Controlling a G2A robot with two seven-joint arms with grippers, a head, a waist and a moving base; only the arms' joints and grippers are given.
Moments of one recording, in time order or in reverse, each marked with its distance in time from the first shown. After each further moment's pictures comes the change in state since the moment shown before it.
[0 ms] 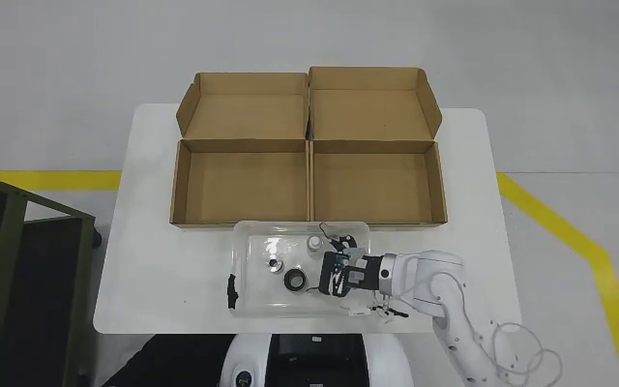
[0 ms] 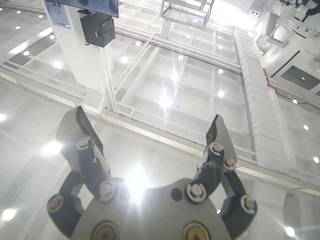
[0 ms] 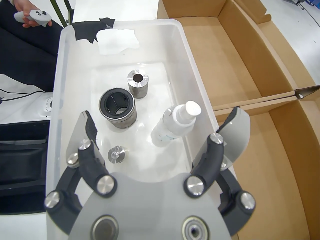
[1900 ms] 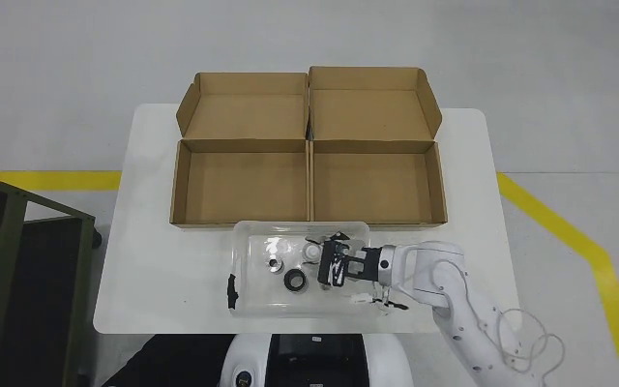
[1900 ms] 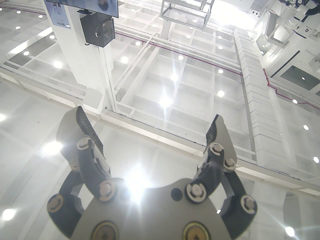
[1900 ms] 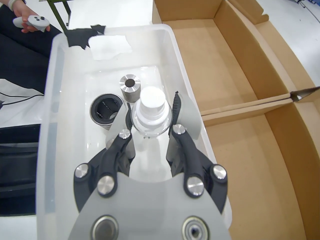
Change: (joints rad) left arm 0.000 0.000 0.000 0.000 0.000 0.000 0.000; right arm 0.065 0.047 -0.039 -0.015 0.121 0.029 0.038
